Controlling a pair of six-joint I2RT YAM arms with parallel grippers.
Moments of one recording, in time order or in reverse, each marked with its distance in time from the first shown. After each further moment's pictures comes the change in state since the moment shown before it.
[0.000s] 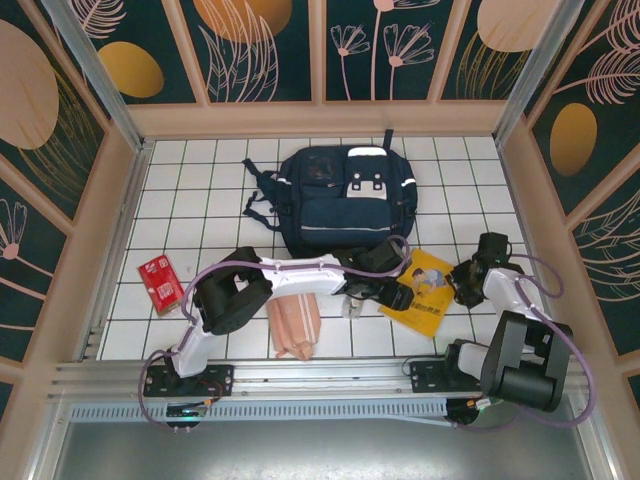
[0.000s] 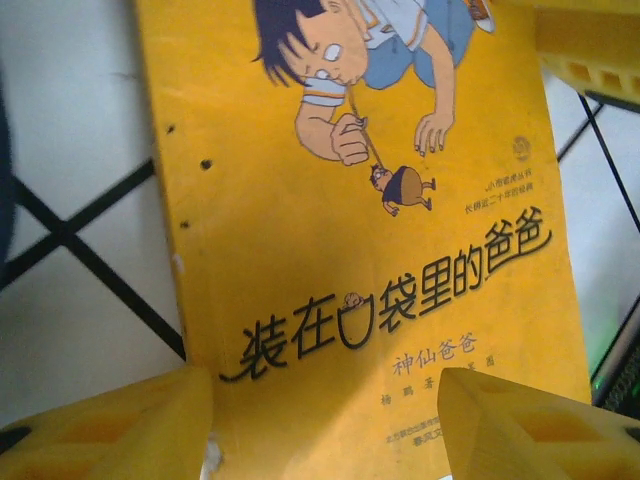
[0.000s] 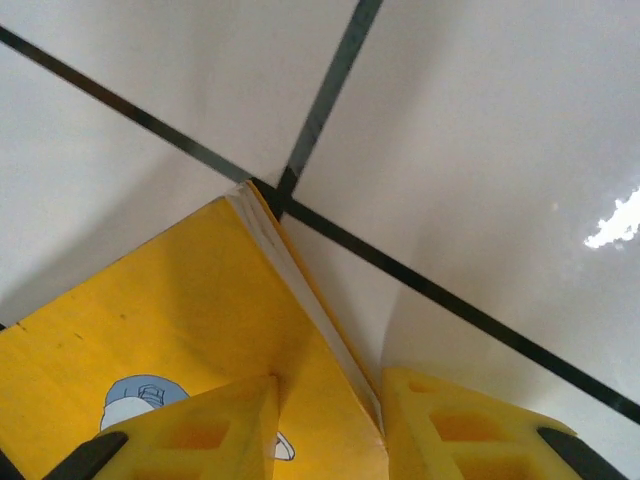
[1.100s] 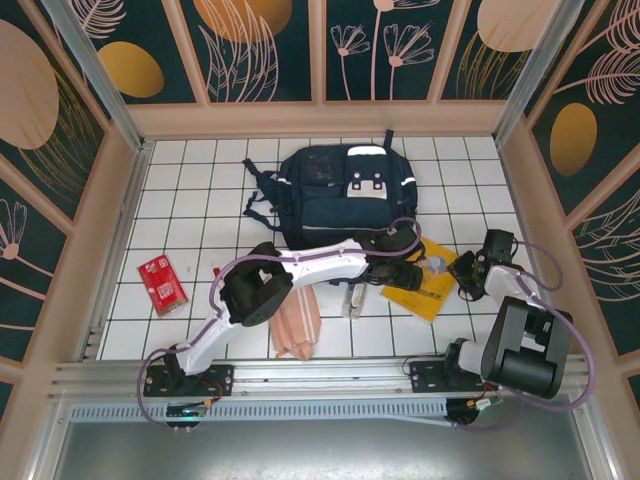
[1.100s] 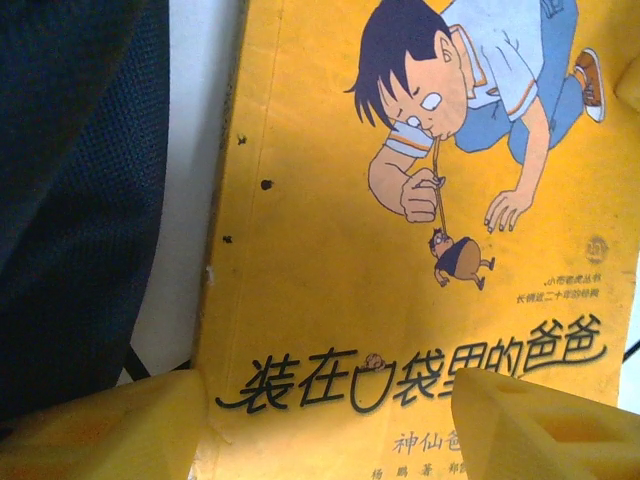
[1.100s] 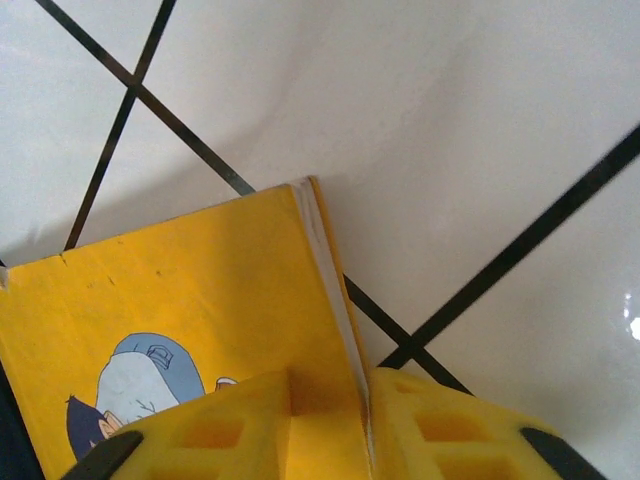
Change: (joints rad) left arm 0.032 0.224 0.392 -0.283 -0.125 -0.140; right arm -0.032 0.060 -0.005 0.203 -0.051 -0.192
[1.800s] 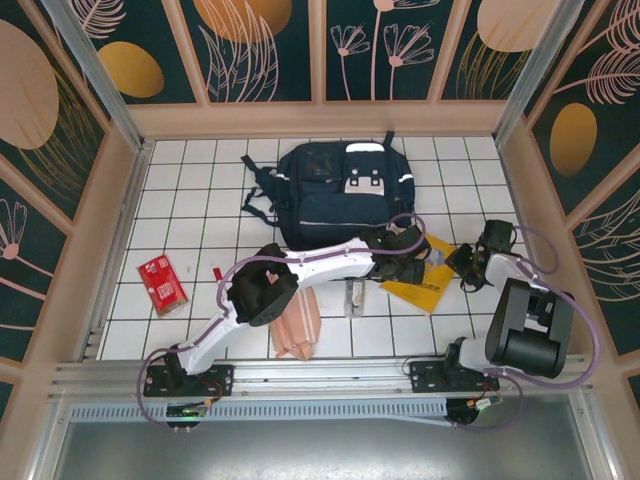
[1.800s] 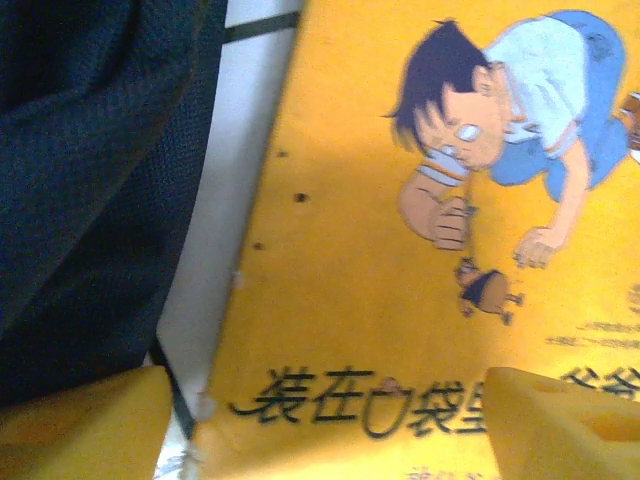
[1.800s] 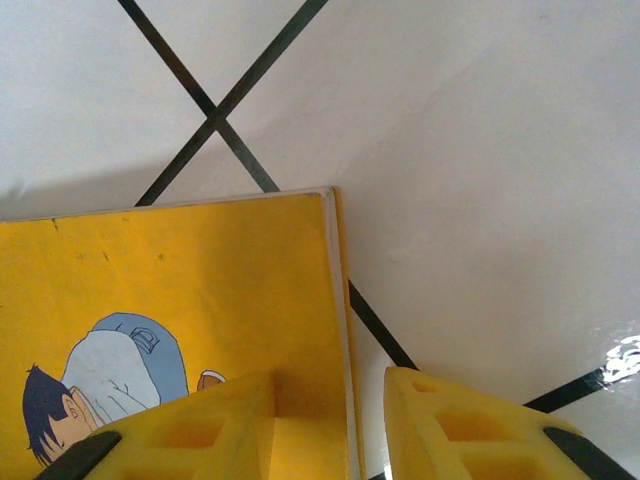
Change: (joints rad) left arm -0.005 0.050 0.098 -0.069 -0.159 -0.050; right arm 0.010 0.101 0.082 0.018 0.010 -0.175
